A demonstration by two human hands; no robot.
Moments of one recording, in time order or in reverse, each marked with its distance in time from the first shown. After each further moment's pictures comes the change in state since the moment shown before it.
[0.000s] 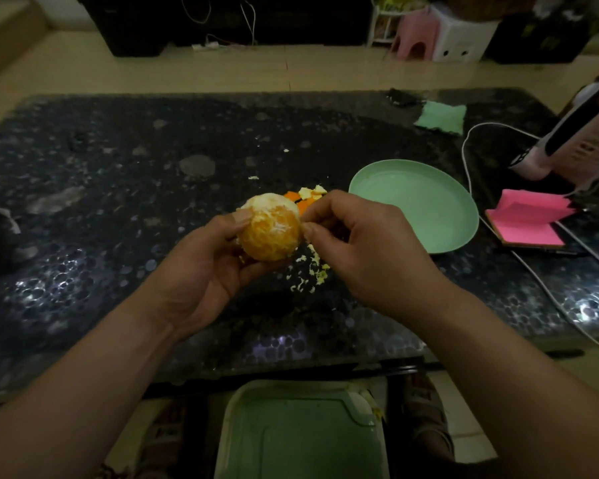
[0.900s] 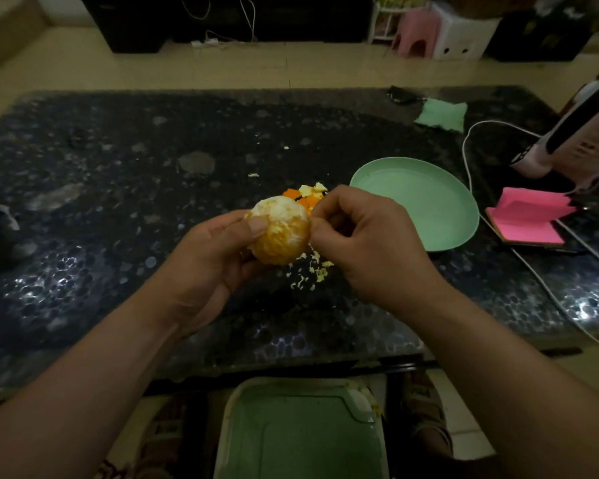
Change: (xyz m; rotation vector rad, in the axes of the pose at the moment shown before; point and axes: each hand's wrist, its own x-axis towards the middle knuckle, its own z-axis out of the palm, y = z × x) left_hand 0.002 -0.005 0.001 0.144 -0.010 0.062; right_hand 0.000 0.002 0.006 0.142 0.081 0.091
